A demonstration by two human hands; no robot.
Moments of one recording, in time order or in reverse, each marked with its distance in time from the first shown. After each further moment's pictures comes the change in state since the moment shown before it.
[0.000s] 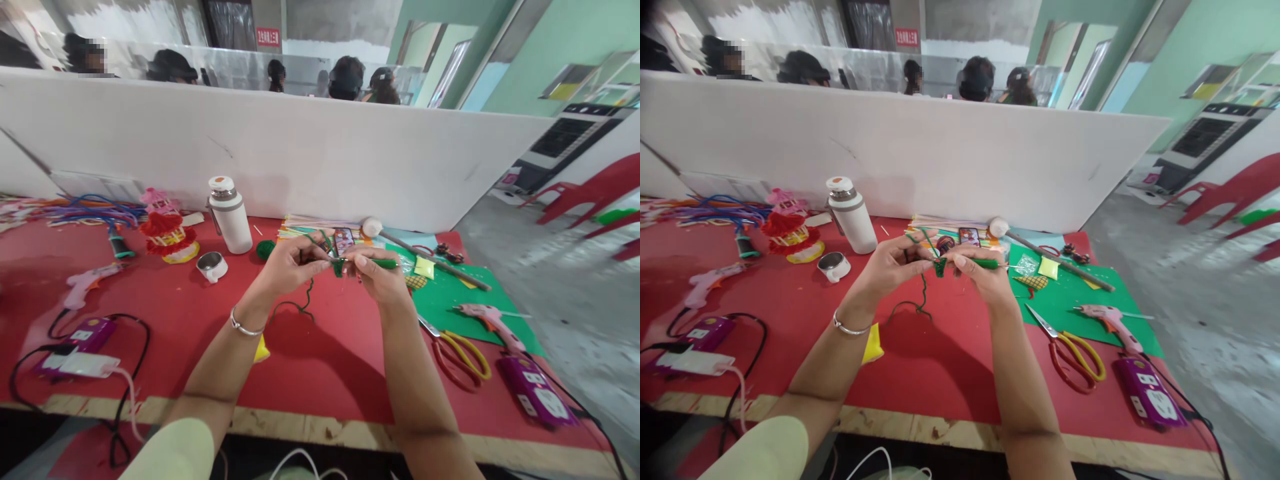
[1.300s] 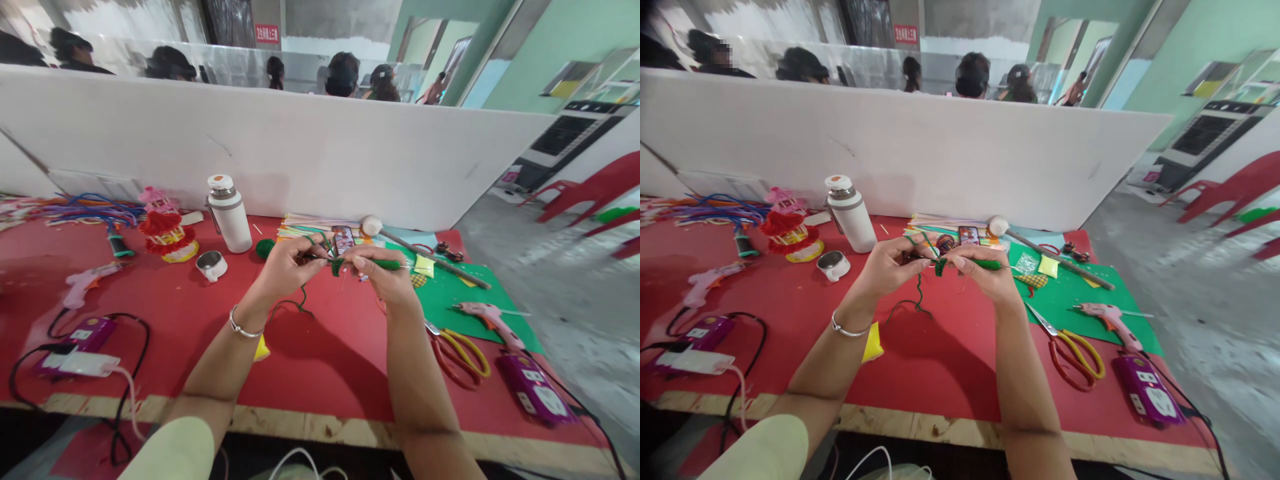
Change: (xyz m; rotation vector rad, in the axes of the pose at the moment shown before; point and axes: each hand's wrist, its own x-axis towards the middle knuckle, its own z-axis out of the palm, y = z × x) left_hand -0.002 -0.006 -0.001 0.184 0.034 0.069; right_hand -0.003 -0.016 -0.004 -0.157 -0.074 -0.072
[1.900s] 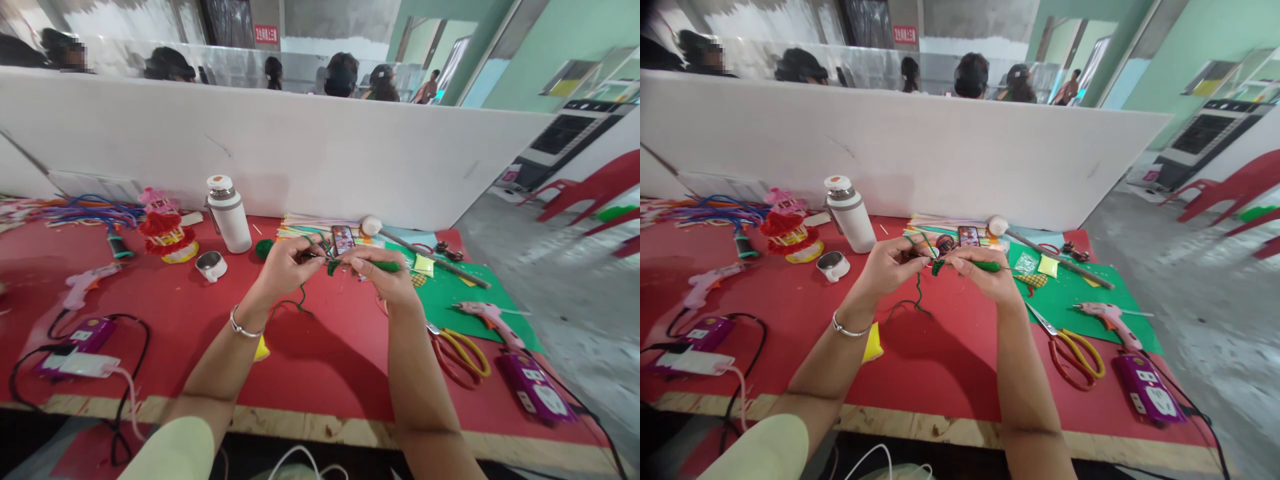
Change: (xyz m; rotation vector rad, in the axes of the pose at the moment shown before) left_hand 0.001 -0.006 0.001 0.094 0.035 0.038; right_hand -0.001 -0.006 -0.003 -0.087 -0.051 -0.015
